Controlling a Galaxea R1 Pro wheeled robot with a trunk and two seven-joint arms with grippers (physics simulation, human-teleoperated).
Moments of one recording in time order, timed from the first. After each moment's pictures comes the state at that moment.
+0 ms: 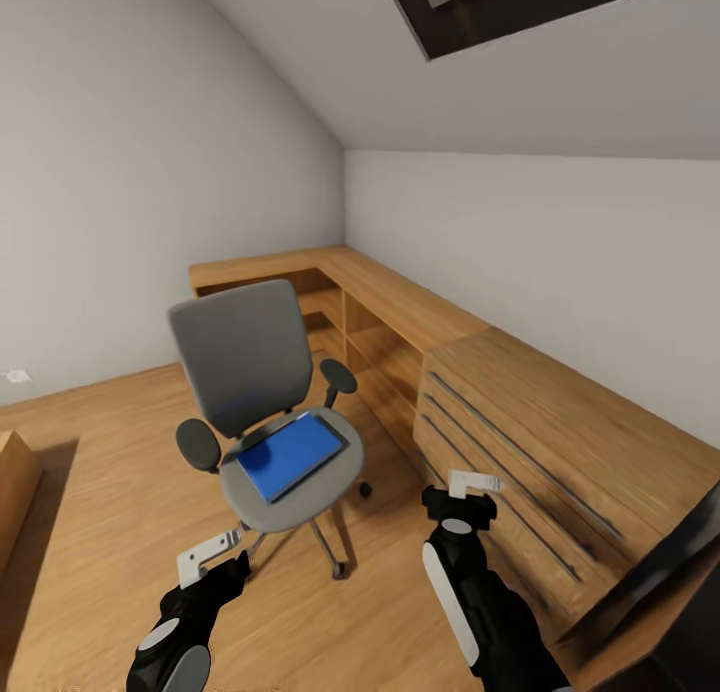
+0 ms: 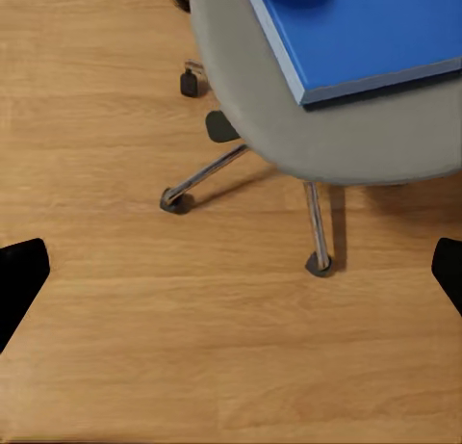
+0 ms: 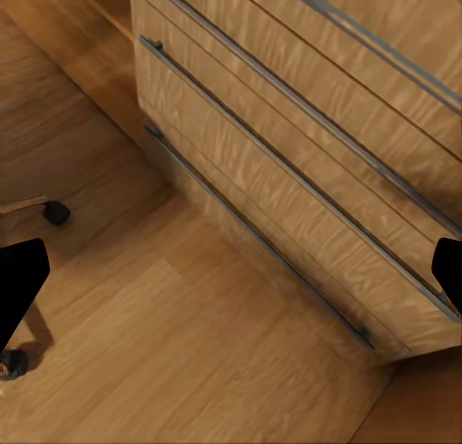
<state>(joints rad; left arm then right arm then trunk) -0.05 0.08 -0.26 -1.59 0.63 0.39 0.74 -0.39 0.16 0.23 -1.22 -0.13 0.49 -0.66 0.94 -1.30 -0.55</state>
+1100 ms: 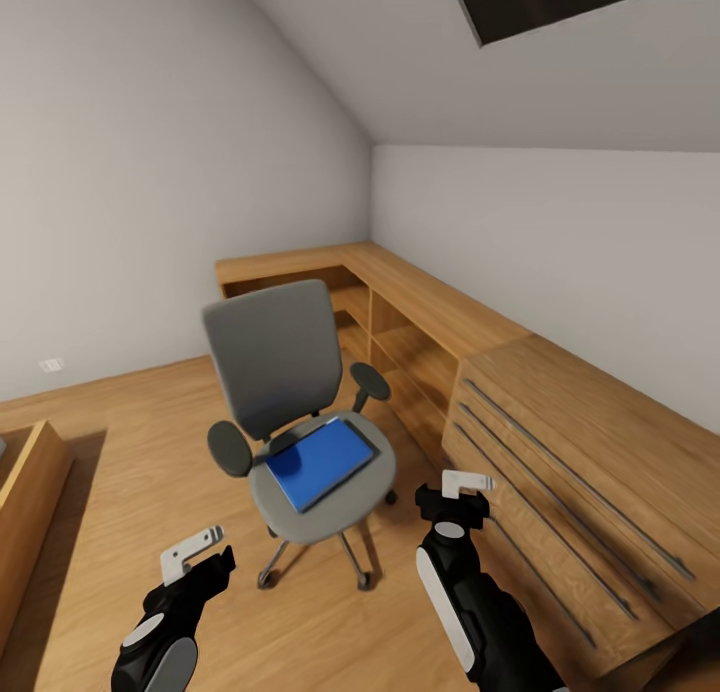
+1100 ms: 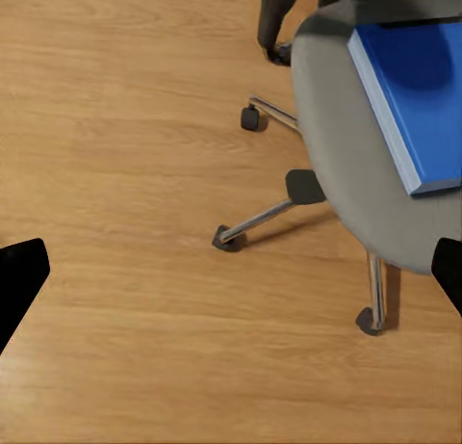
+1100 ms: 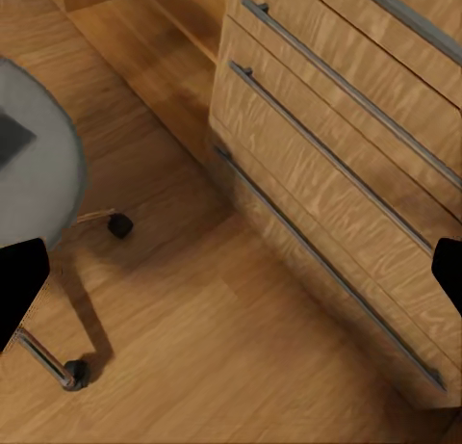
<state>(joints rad) -0.05 0.08 -0.20 -1.60 0.62 0.39 0.73 -0.39 0.16 0.28 -1.21 -0.14 0.46 -0.67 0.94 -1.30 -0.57</state>
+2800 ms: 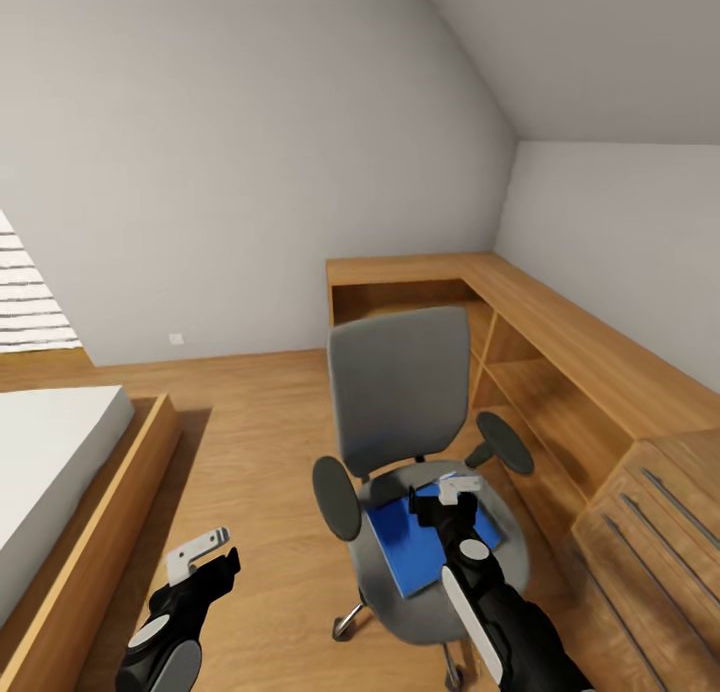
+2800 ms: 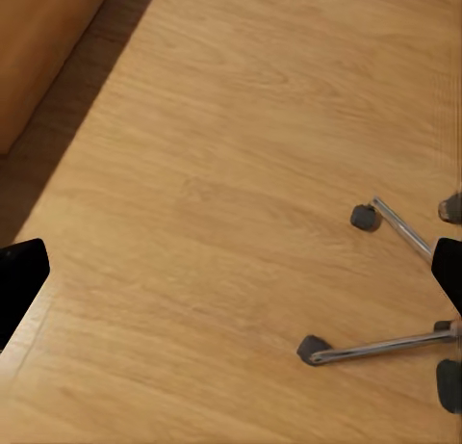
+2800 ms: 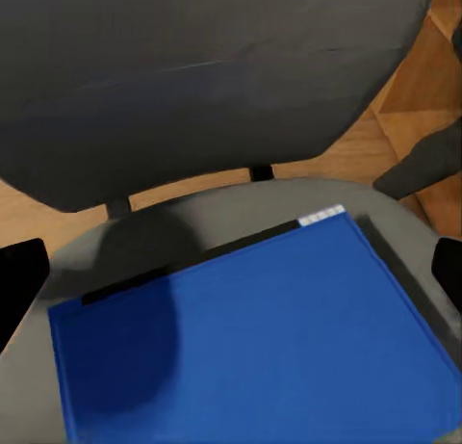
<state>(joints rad) -0.05 0.08 -0.22 -1.60 0.61 0.40 0.73 -0.39 0.05 0.30 -1.10 -0.13 0.24 -0.30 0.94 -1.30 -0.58</state>
